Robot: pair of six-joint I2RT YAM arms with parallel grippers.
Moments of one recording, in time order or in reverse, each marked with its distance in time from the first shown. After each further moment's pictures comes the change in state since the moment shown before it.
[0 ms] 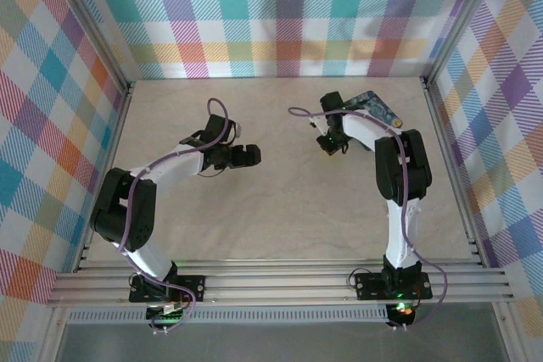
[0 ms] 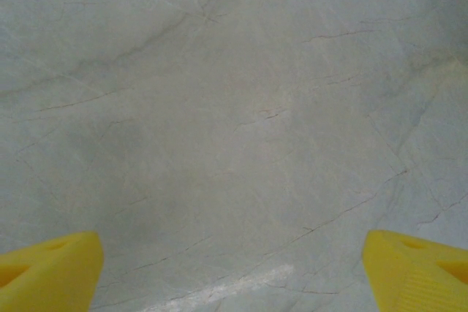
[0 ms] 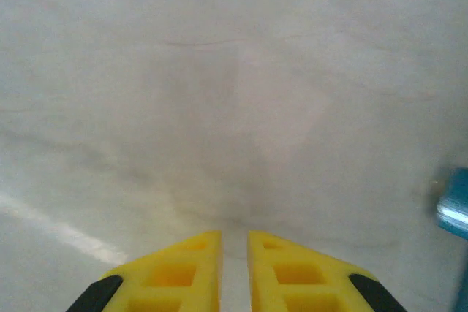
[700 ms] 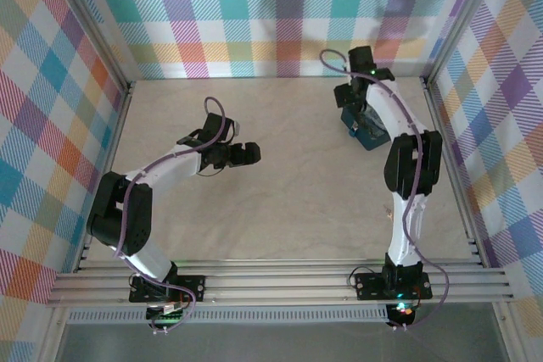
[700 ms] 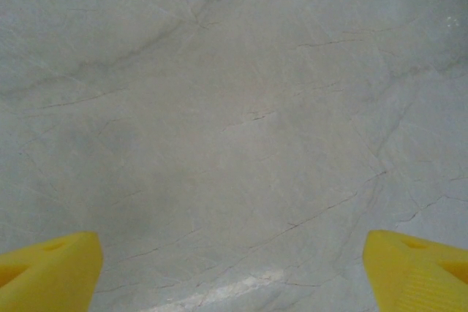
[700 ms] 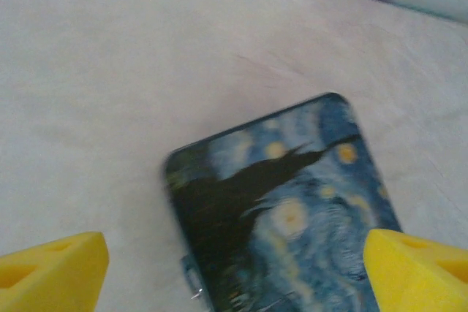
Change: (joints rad) left arm 0.000 -0.031 0.006 -0.018 0.005 -0.029; right arm -0.171 0.085 0.502 -0.104 0.172 0.253
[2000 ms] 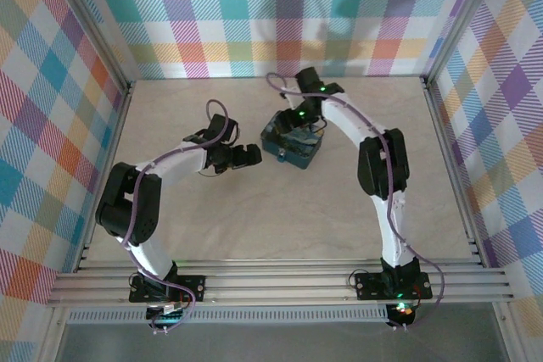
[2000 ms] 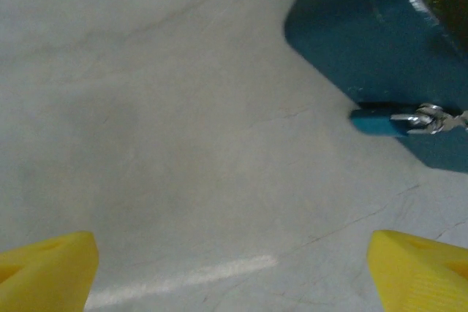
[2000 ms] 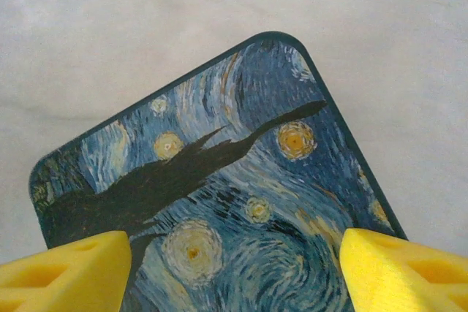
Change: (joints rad) left arm 0.014 0.071 0.007 -0.021 -0.014 -0.084; right arm 0.311 0.090 -0.026 -0.003 -0.500 0.008
